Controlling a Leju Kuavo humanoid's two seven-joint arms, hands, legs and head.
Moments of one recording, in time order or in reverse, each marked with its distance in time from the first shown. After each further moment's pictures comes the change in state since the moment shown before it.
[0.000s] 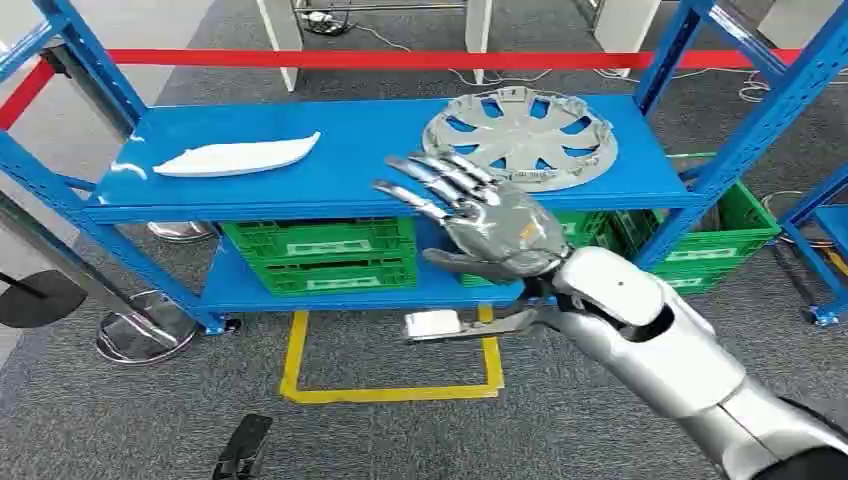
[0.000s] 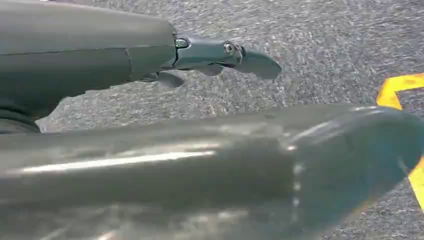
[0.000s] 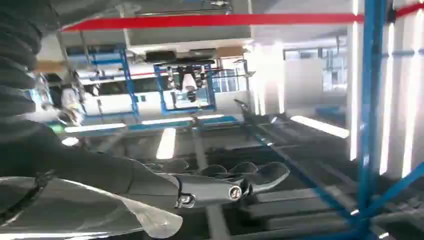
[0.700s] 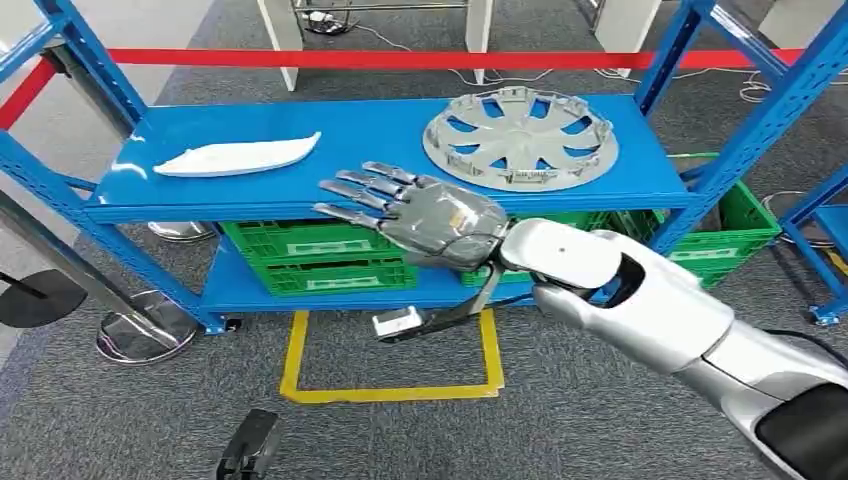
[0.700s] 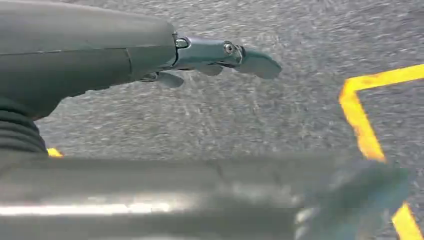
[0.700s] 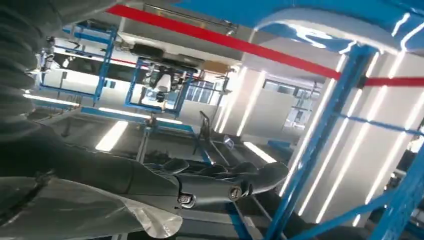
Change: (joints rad) left arm -0.008 -0.003 -0.007 0.000 -0.001 -0.009 -0.086; right arm -0.255 -0.024 0.267 0.129 0.005 0.136 0.006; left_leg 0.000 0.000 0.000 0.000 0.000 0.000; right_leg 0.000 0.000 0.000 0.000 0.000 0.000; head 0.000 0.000
